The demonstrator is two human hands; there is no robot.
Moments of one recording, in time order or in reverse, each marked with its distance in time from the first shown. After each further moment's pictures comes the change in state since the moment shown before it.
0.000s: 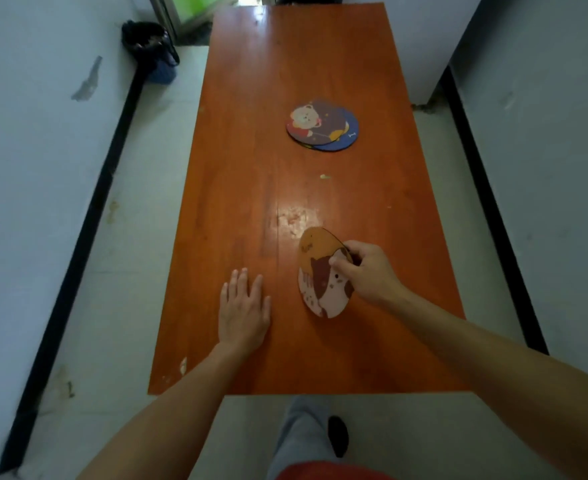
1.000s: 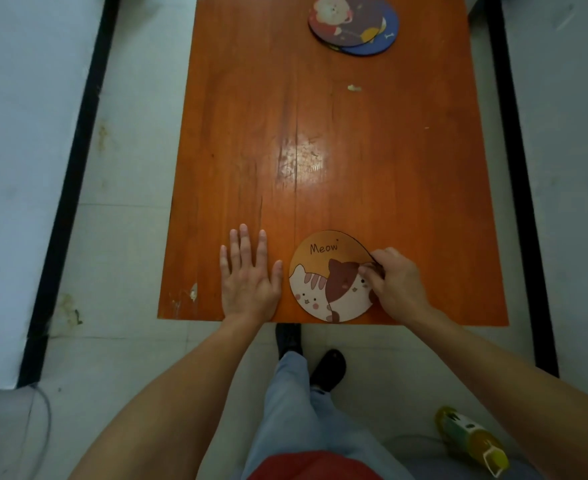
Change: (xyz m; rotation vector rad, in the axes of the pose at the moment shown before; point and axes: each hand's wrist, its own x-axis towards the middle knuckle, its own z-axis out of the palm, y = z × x) left_hand -0.052 -0.033 0.061 0.024 0.122 -0.009; right_hand -0.070 0.114 0.051 -0.520 0.067 -0.017
